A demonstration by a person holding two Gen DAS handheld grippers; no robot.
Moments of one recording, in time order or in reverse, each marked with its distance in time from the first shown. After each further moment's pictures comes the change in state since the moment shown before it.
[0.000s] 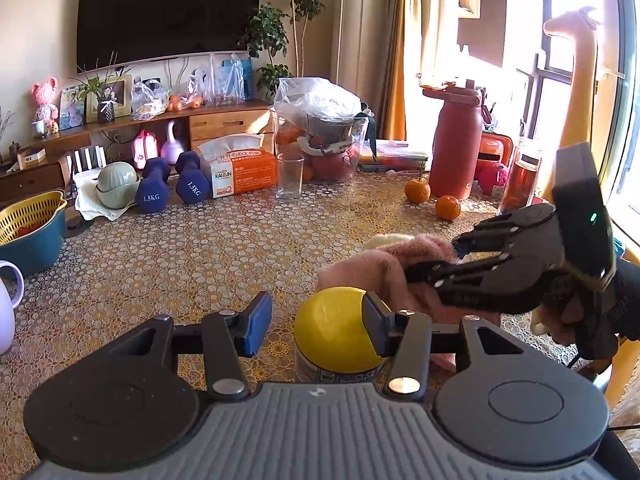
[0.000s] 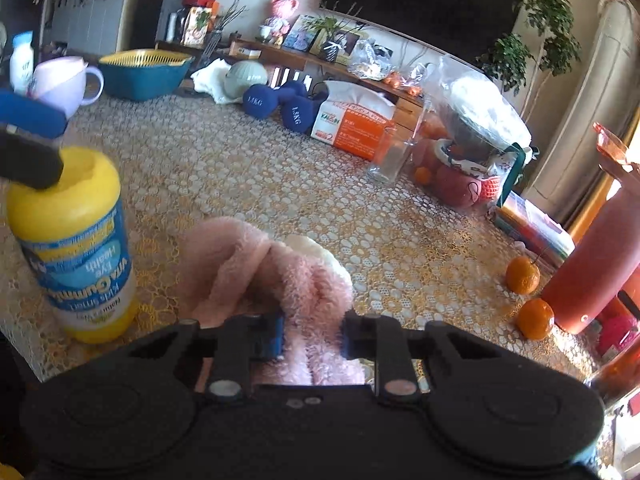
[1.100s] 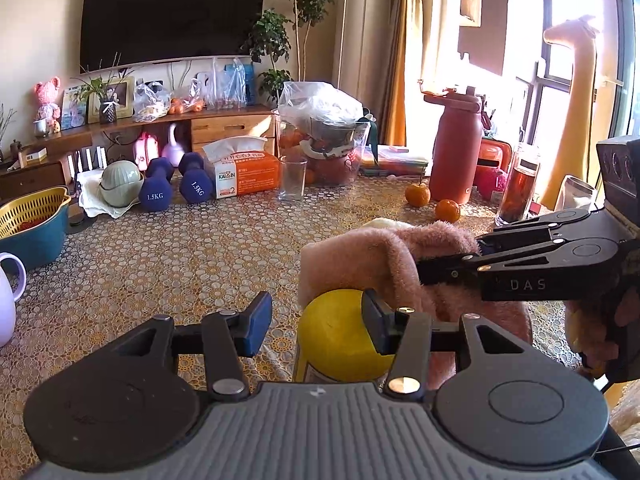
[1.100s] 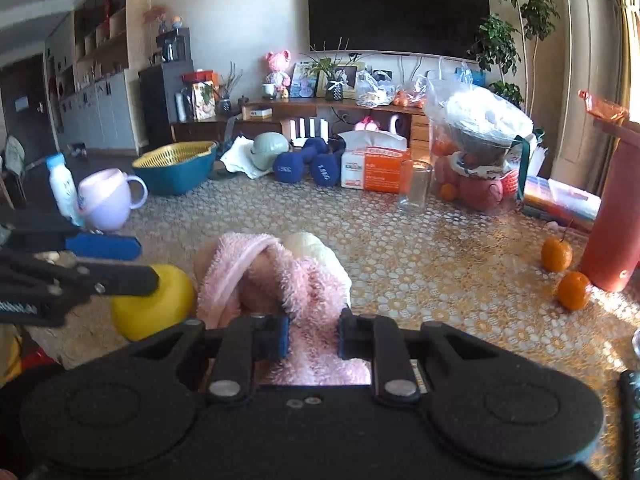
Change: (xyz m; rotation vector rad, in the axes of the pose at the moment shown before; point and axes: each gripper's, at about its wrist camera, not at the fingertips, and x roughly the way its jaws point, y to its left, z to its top) left arm -0.005 0.006 -0.007 -0.011 -0.021 -0.014; right arm -0.047 0.002 0.006 0.211 -0.102 0.224
